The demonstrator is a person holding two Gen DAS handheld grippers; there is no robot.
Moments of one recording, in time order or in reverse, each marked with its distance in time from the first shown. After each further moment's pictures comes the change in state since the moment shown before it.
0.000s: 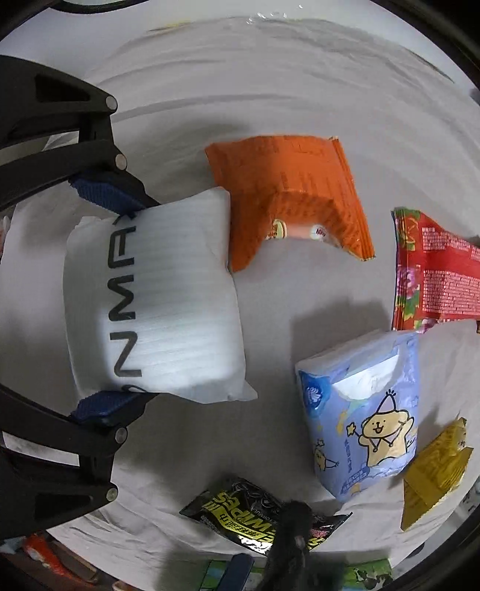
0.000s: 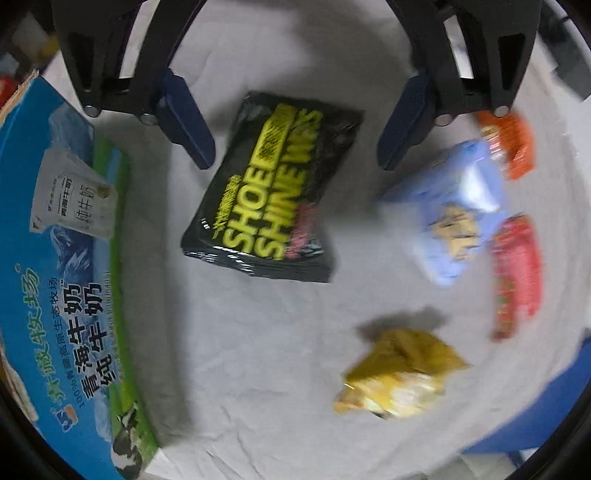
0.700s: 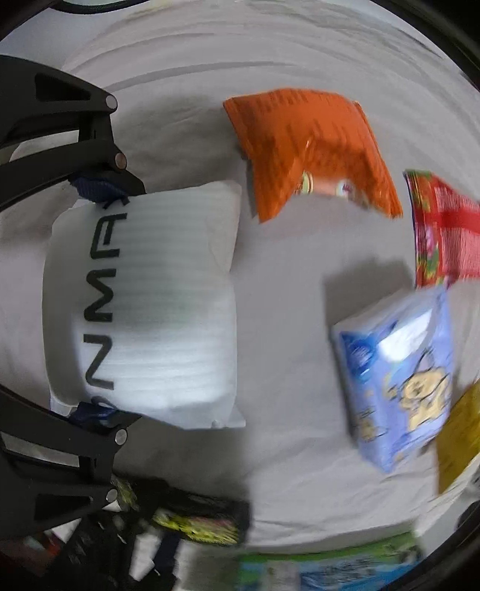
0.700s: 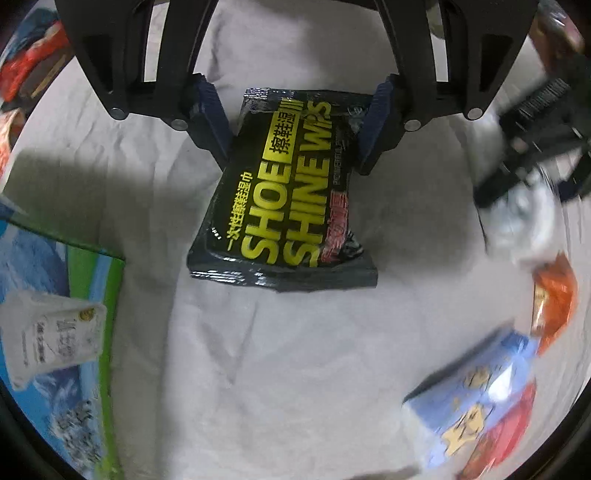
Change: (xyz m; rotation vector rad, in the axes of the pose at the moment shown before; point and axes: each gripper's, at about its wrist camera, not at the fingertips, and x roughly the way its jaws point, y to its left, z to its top) left arm 0.018 0.003 -0.054 0.082 -0.061 -0.045; right arm 0.012 -0.040 -0.099 -0.281 0.116 -0.023
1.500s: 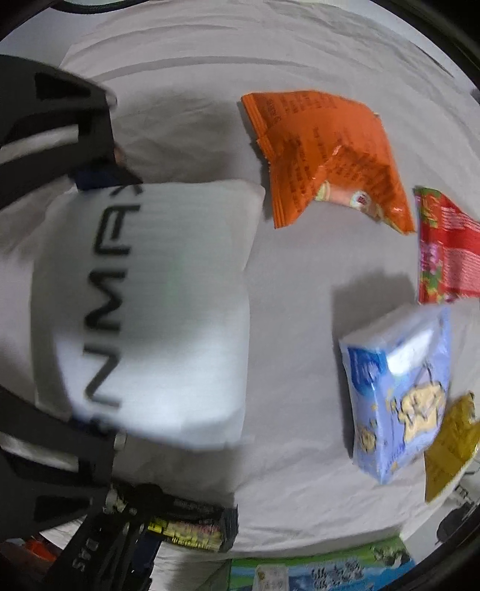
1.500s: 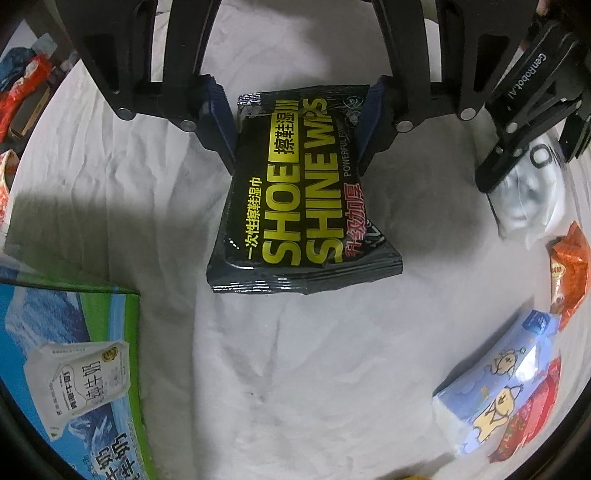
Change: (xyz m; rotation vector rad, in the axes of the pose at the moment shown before) left arm 0.008 0.003 -0.019 -0.053 -0.071 -0.022; right arm 0.030 0.010 0.029 0.103 0.004 -0.041
